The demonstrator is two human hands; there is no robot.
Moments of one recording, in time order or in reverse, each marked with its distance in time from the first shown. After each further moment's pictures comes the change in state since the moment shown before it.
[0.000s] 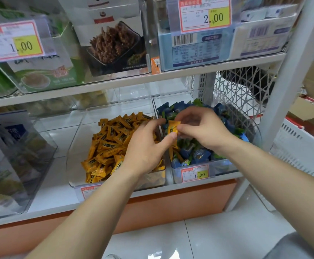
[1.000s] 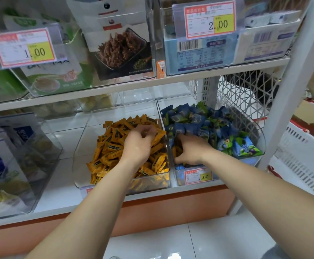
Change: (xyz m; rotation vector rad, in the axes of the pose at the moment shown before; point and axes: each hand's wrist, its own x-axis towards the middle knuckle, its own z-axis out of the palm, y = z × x) left_hand 0.017 -0.035 0.001 -0.252 0.078 -0.335; right_hand 0.025 0.071 0.028 -1.069 -0.313 0.222
